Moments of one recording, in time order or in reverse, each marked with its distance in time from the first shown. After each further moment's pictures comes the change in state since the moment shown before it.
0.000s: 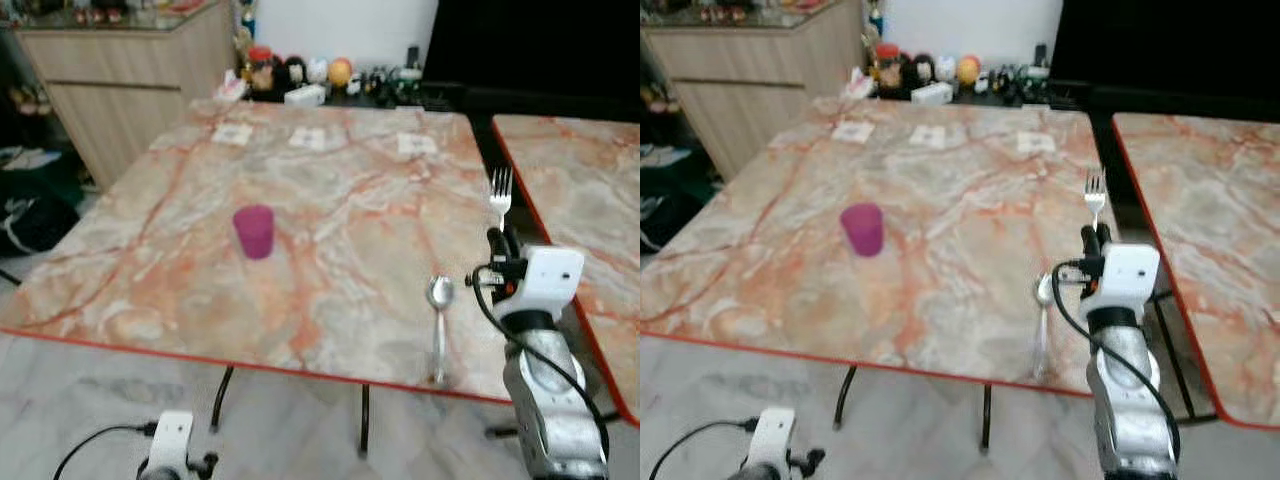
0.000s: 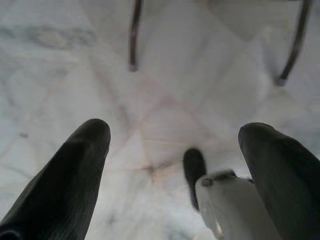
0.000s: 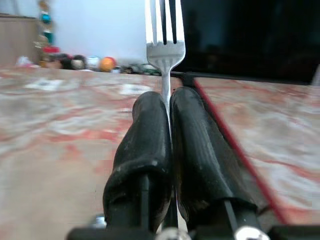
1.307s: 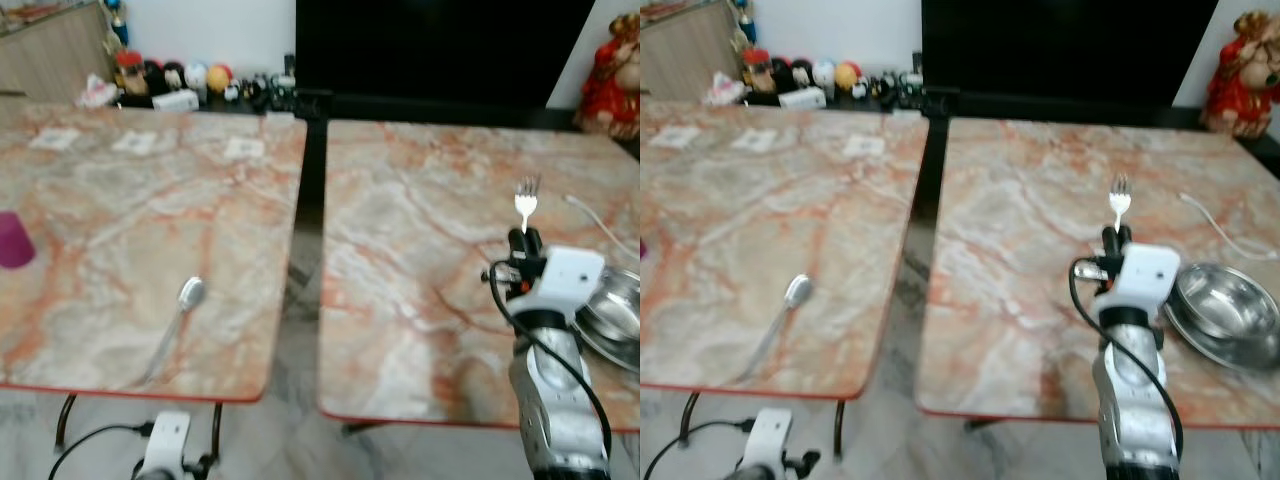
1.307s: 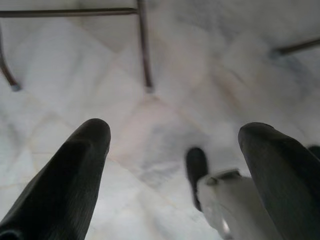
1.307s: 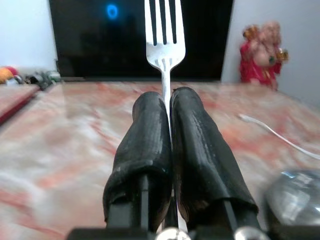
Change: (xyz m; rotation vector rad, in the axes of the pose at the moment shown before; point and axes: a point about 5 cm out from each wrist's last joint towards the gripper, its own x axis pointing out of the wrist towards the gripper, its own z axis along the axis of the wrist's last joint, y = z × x) left arm -0.001 0.005 -0.001 0.020 0.007 0.009; right arm 0.003 -0.005 -0.005 0.036 0.001 -0.072
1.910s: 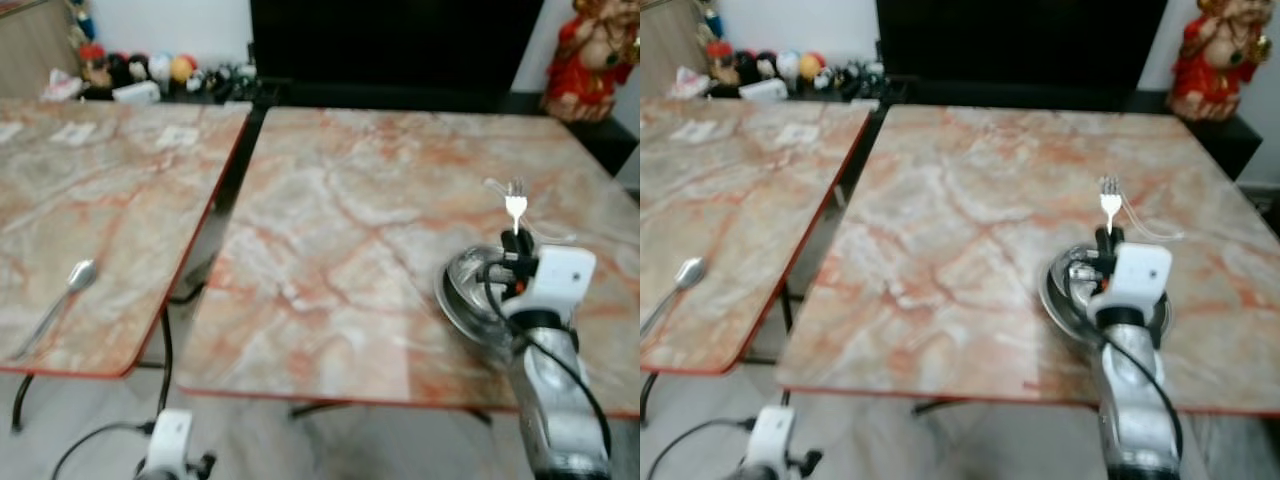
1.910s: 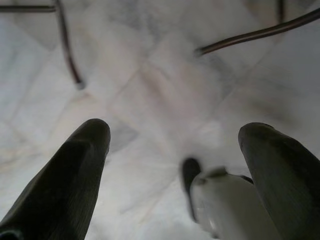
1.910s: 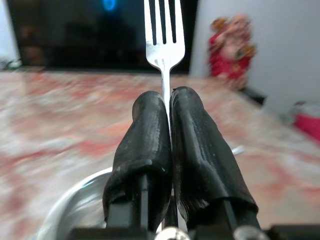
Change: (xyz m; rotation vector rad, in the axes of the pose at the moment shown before) left arm 0.002 -0.009 0.004 -0.007 -0.012 -0.022; right arm 0.002 -0.012 0.002 -0.034 0.002 -0.018
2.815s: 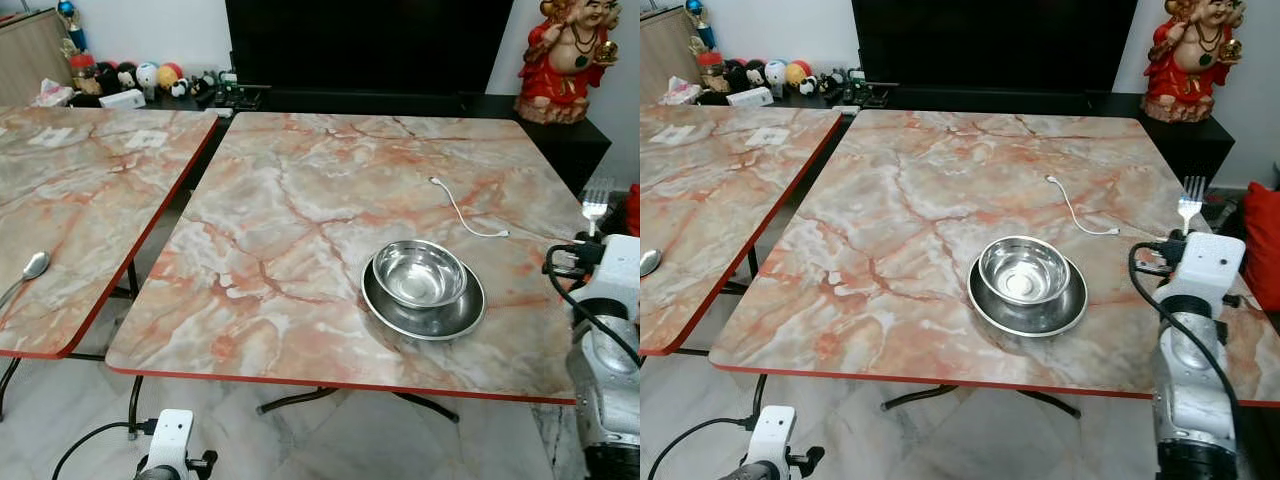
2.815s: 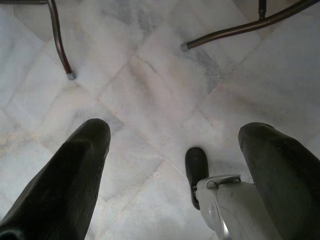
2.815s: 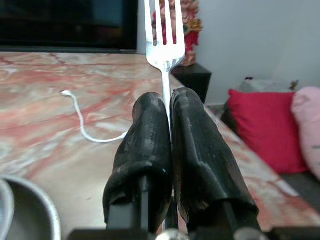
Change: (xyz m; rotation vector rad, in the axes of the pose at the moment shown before) left arm -0.001 0.009 -0.001 -0.012 0.003 0.028; right arm 0.015 -0.044 -0.004 -0.045 0.122 -0.163
